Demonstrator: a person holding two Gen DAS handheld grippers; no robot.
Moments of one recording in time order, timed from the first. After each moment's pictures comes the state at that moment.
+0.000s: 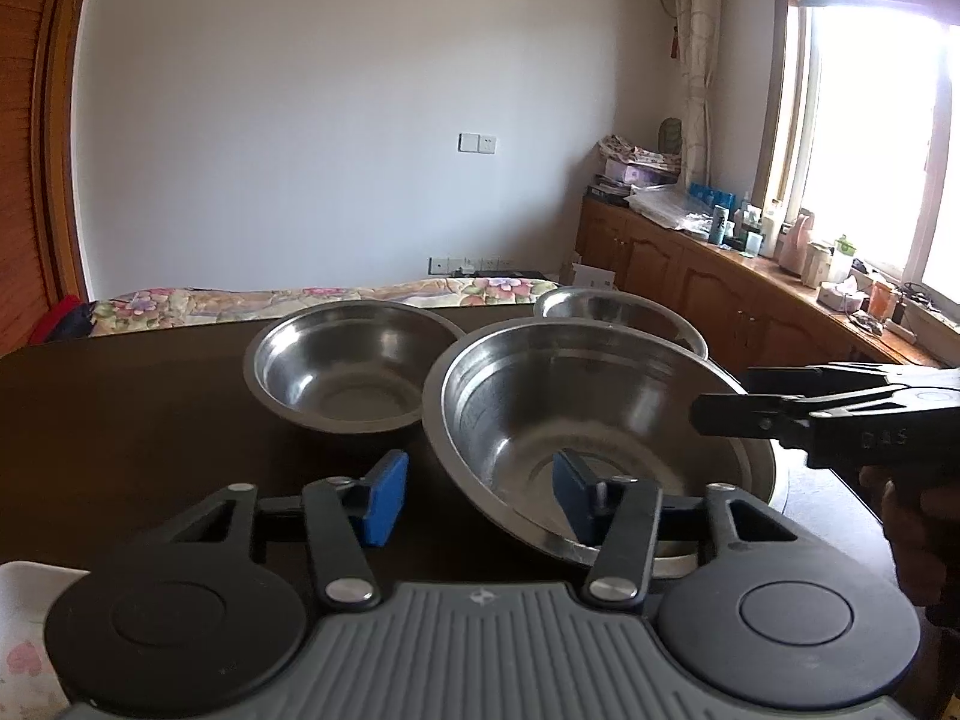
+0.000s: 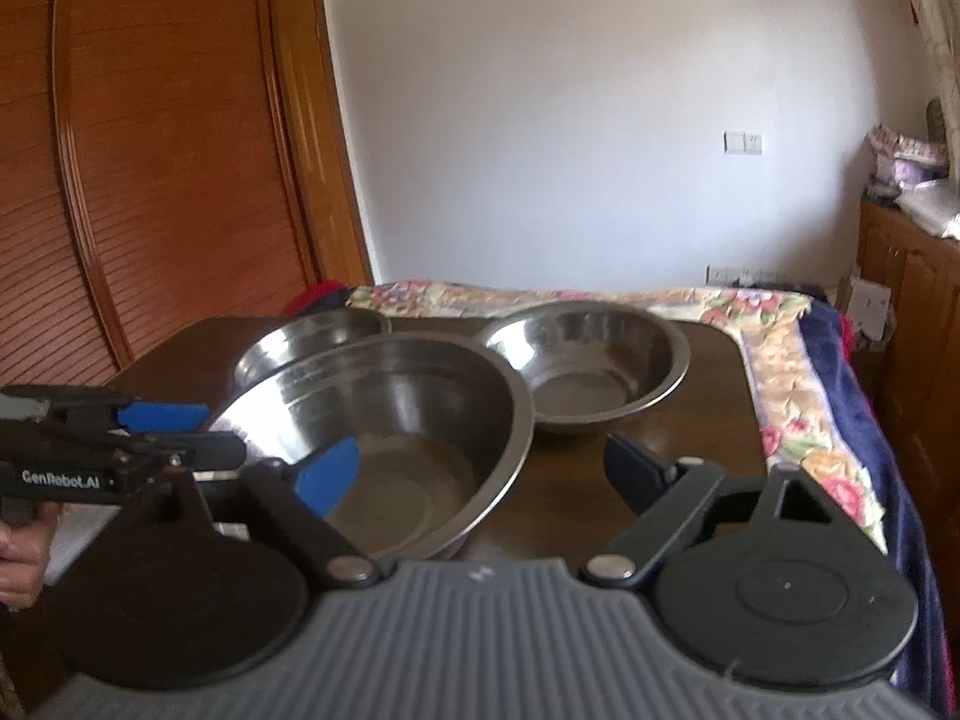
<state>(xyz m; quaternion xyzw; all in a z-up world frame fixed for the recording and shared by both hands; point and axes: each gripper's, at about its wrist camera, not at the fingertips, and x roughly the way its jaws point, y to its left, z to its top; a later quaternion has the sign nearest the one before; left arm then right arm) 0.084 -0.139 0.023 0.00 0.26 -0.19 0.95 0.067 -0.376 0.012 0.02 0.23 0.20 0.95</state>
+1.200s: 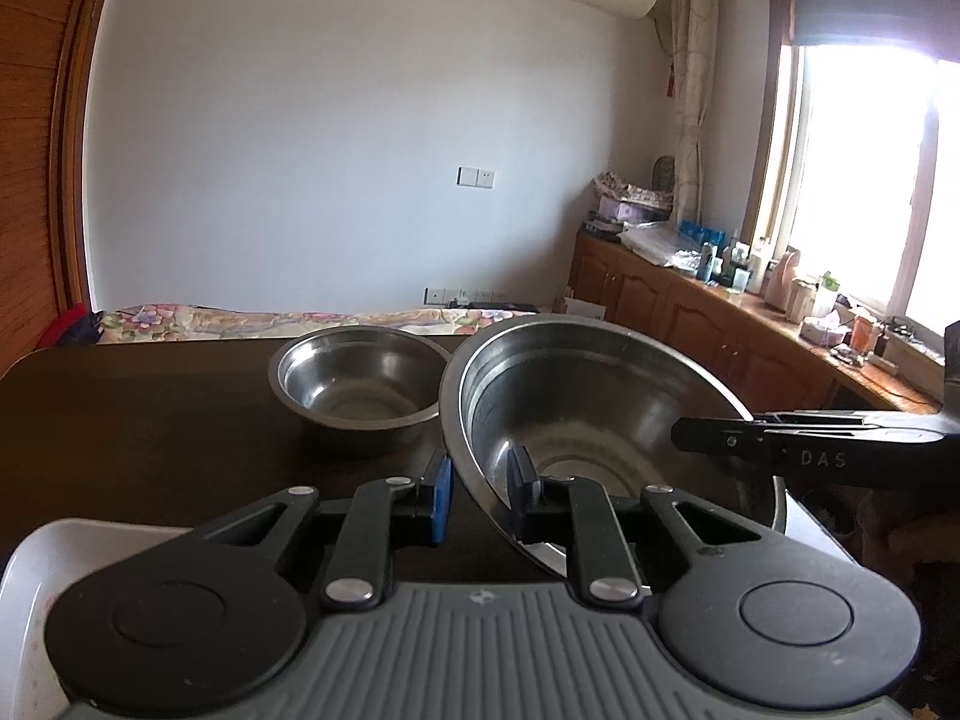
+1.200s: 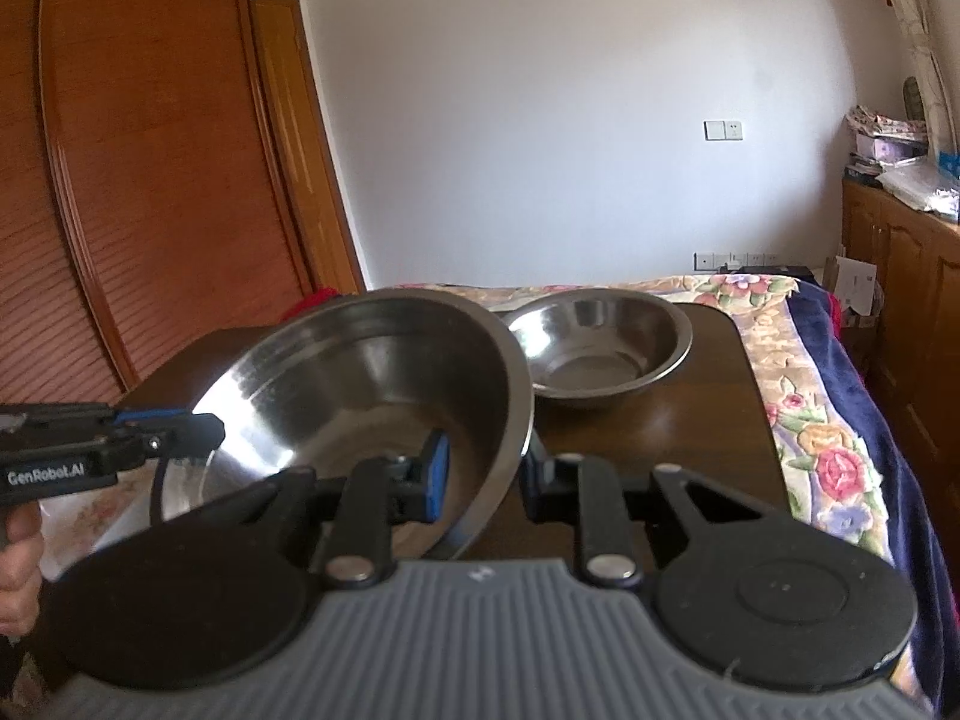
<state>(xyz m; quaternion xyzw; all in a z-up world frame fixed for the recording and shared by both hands) 0.032 -0.121 0.042 -0.02 0.22 -0.19 0.96 0.037 -0.367 0.021 0.04 0.23 0.18 0.95</state>
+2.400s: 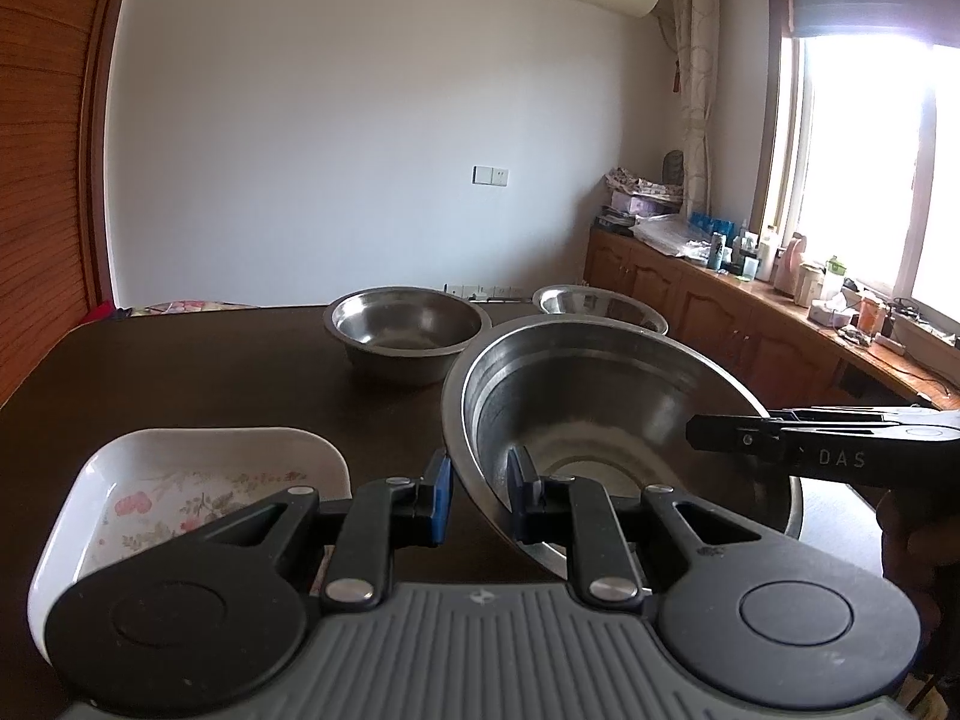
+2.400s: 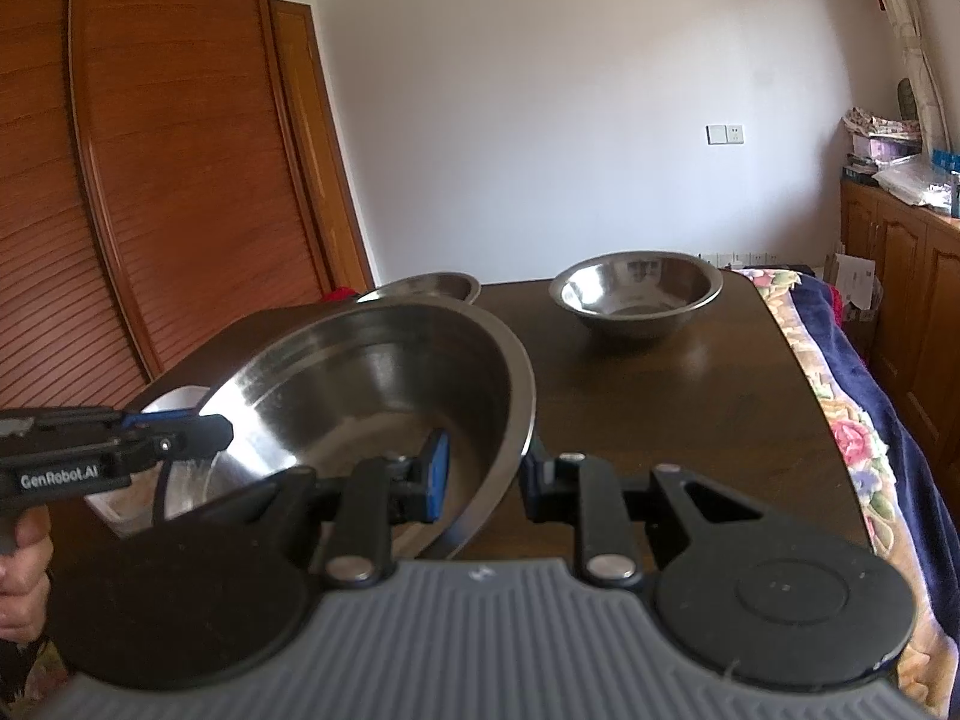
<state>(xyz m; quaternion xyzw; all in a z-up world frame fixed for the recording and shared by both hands) -0.015 -0.095 0.022 -0.01 0.22 -0.18 0.96 -0.005 -0.346 0.003 0.04 0.22 0.18 0.96</state>
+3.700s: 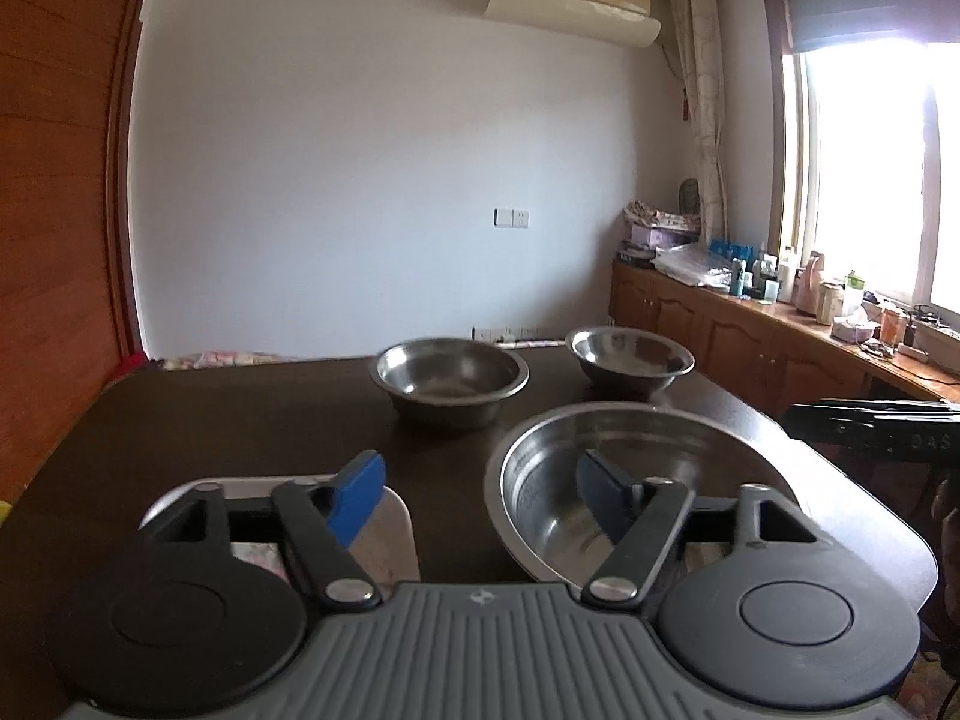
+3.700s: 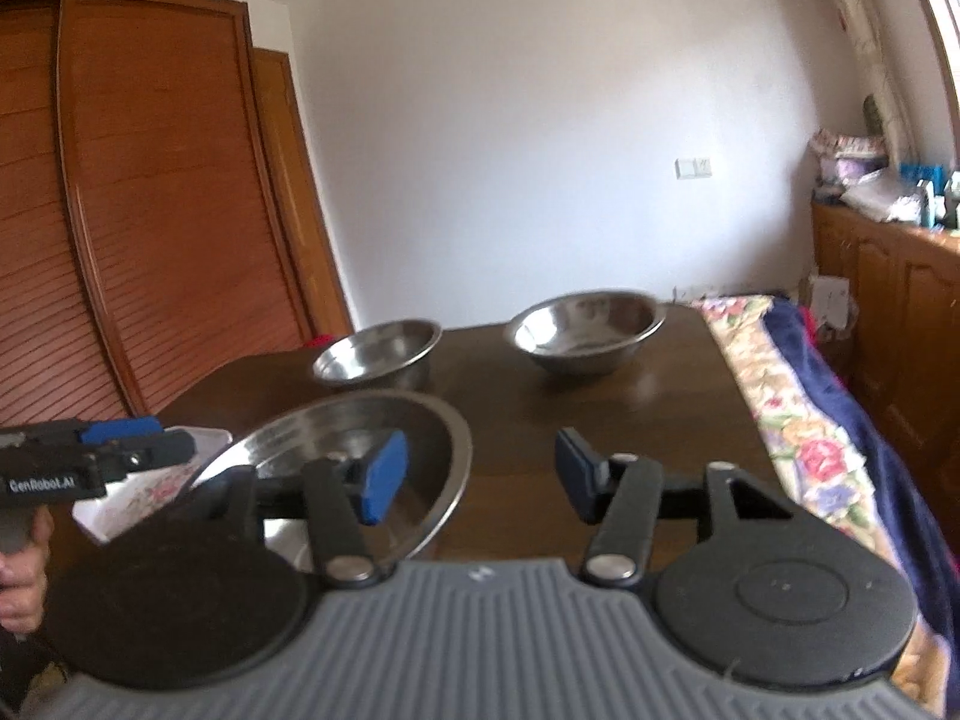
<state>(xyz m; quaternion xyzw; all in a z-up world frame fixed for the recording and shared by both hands) -0.032 -0.079 0.036 0.02 0.17 -0.15 0.97 -0.028 -0.368 0.013 0.06 0.17 0.15 0.97</state>
